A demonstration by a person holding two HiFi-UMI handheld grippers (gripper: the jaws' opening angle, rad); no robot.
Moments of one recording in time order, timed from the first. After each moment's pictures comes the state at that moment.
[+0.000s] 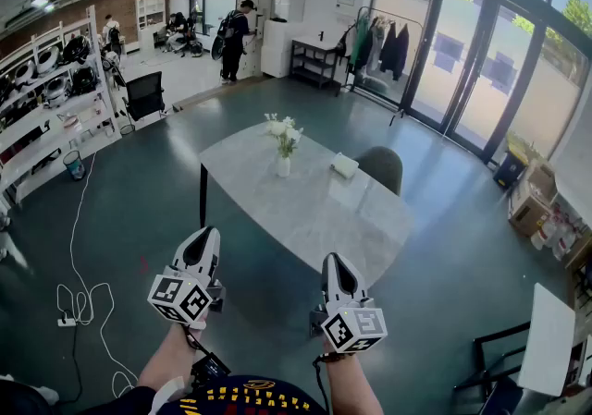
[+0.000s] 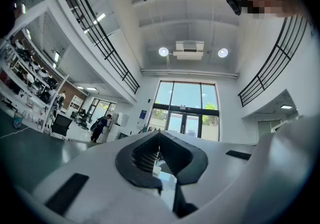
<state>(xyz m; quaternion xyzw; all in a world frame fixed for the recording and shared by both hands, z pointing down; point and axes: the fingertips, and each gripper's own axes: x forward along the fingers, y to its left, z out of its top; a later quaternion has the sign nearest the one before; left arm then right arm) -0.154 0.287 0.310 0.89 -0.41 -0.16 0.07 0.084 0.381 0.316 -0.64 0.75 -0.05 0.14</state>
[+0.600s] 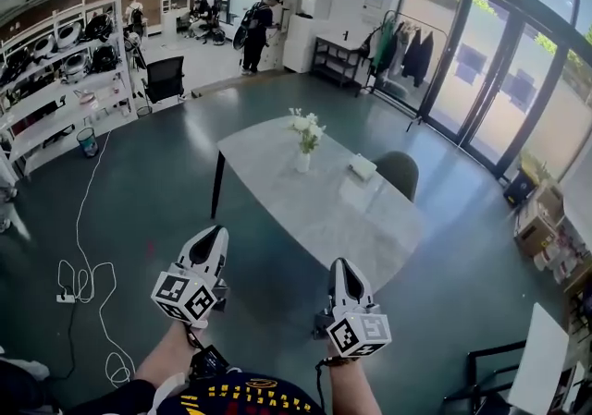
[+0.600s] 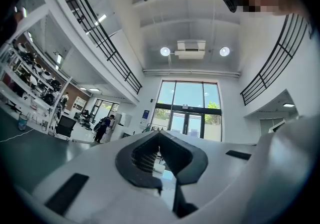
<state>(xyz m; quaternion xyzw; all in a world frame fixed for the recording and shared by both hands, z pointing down) -0.191 0.297 0.316 0.89 -0.42 -0.15 0.06 0.052 0.383 0.327 -0.64 0.76 -0.05 0.13</state>
